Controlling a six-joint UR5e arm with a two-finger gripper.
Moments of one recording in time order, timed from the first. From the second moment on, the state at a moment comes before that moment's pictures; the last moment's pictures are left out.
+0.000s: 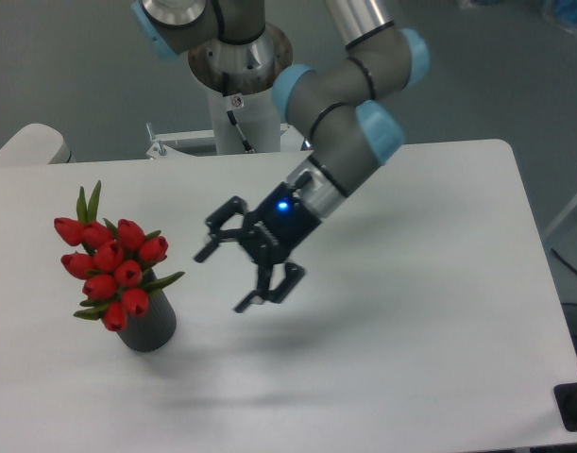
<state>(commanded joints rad) 2.64 -1.86 -1.78 -0.84 0.55 1.39</state>
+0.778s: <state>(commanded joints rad) 2.63 -2.05 -1.54 -0.90 1.15 1.34</state>
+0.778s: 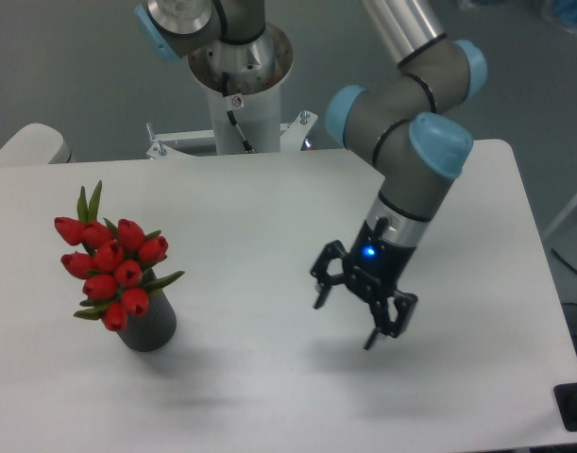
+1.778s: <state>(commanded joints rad) 2.53 -2.20 -1.34 -1.09 1.52 1.46</state>
